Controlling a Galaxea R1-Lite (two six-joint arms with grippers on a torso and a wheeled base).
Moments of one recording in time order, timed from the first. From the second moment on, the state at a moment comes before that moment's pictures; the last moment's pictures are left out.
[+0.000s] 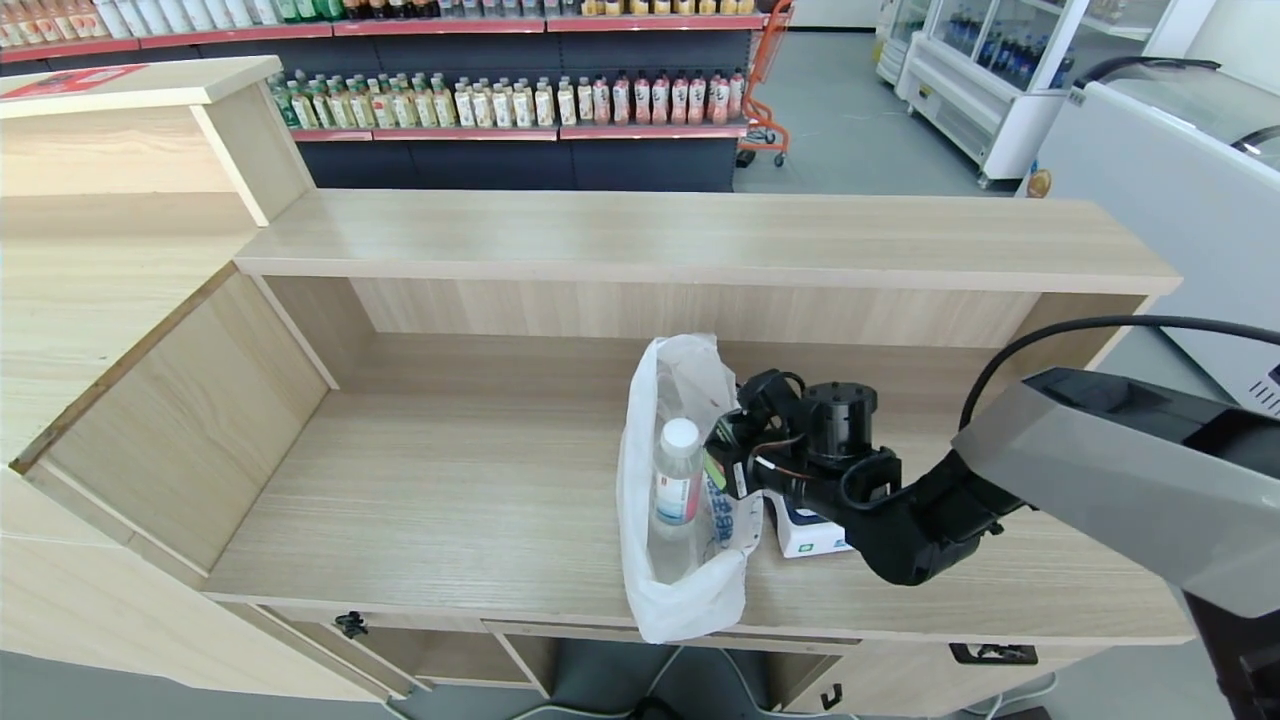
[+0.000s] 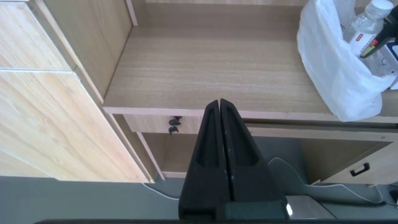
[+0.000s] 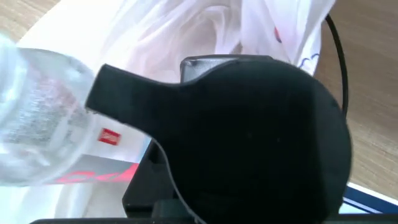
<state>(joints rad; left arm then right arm) 0.00 0.00 0.00 0.00 -0.03 0.01 0.47 2.34 -1.11 -0.97 0.07 -0.12</state>
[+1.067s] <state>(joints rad) 0.00 0.00 0.00 0.00 -0.03 0.01 0.48 2.43 -1.13 -1.02 0.07 -0.12</state>
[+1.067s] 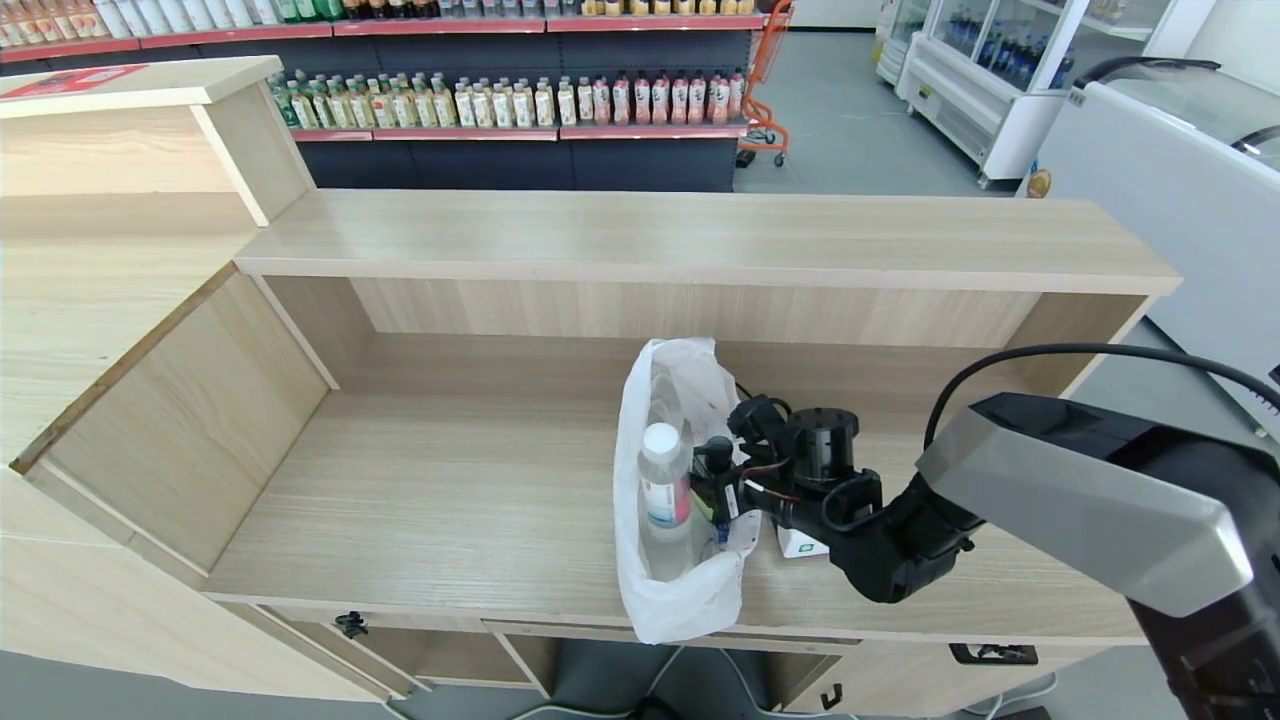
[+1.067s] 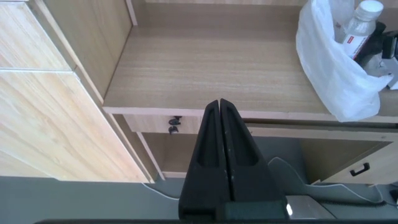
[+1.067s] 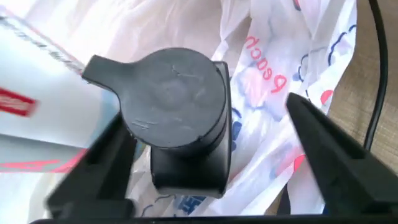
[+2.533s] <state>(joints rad) 0.00 0.00 0.00 0.00 -0.03 0.01 0.21 0.77 -0.11 -0.54 -0.16 -0.01</state>
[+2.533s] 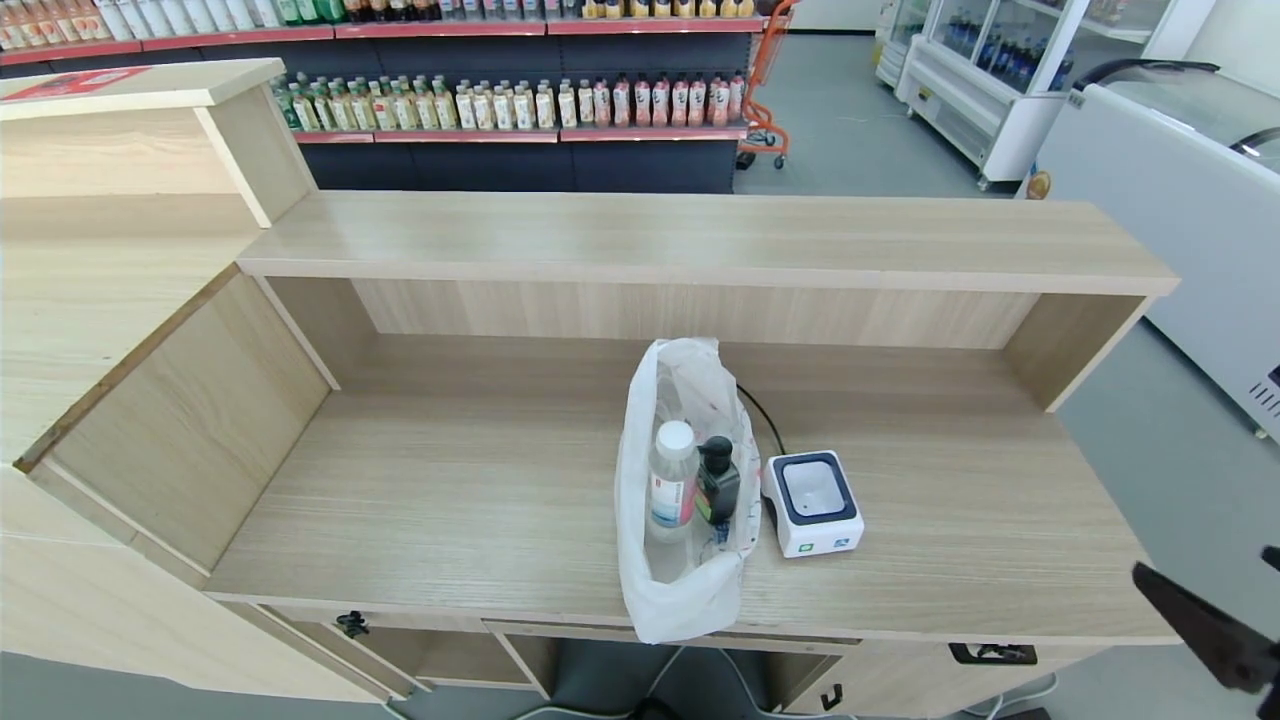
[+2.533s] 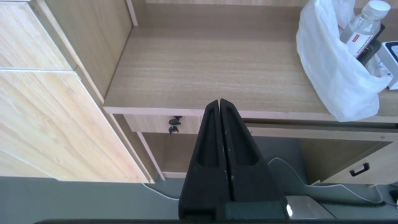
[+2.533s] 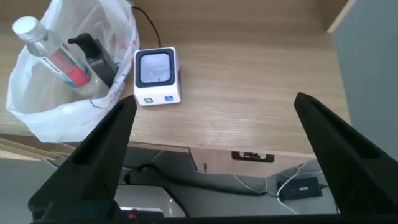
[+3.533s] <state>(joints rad) 0.00 0.00 0.00 0.00 -0.03 0.01 0.04 0.07 0.00 -0.06 -0.02 -0.03</state>
